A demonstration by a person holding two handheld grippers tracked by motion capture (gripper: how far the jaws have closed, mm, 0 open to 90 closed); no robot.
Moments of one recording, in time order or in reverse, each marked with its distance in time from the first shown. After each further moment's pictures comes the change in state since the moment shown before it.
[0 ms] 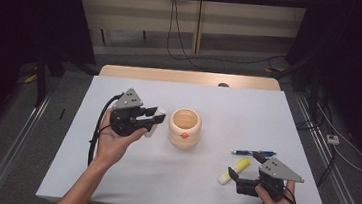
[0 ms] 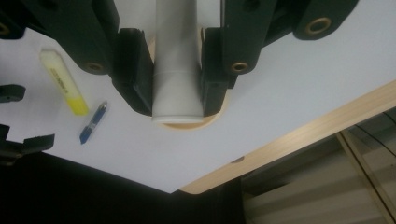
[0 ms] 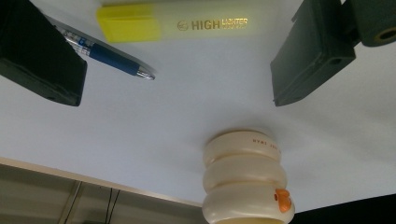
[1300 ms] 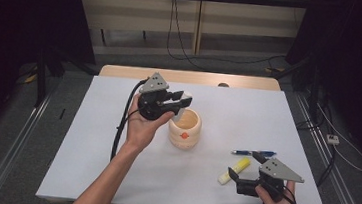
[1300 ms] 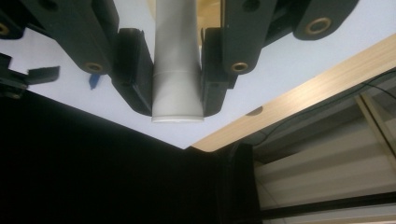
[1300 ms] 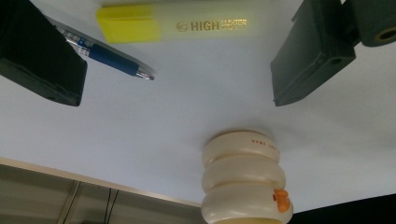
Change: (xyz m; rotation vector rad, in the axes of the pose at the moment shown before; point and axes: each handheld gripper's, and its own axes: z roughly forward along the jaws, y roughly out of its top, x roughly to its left) left arm -0.006 0.039 0.055 -0.122 -0.037 -0.031; right arm 0.000 0.000 -0.001 0.002 0.003 0.001
